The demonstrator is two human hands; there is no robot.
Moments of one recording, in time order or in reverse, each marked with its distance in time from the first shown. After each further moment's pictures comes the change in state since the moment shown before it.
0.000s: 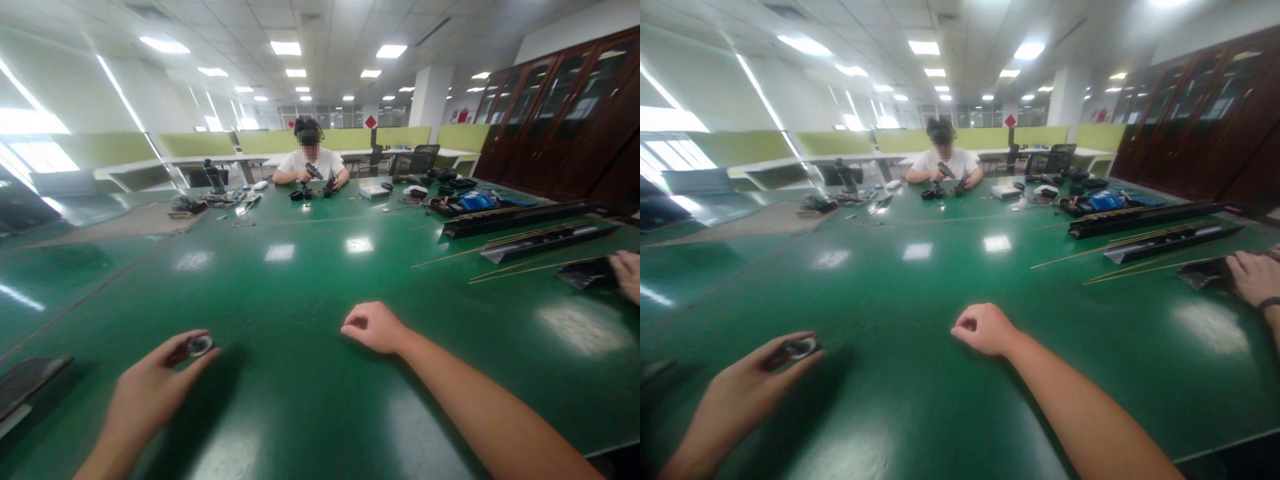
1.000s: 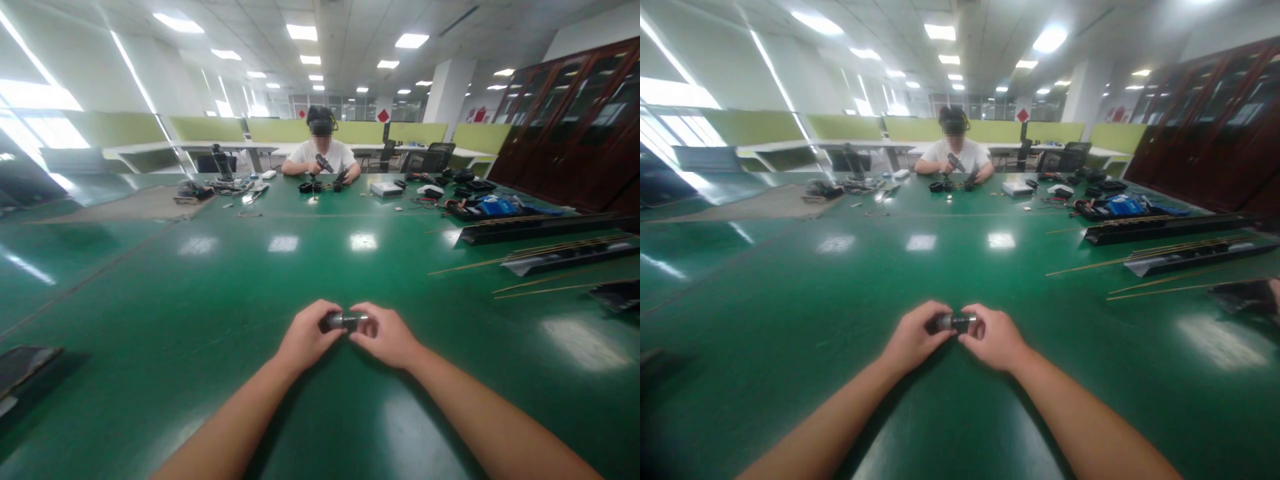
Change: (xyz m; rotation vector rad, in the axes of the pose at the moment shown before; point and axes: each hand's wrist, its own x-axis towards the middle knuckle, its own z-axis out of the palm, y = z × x) left_hand 0.019 0.106 0.143 -0.523 -0.286 0.561; right_hand 0.005 0.006 0.012 0.141 0.047 0.157
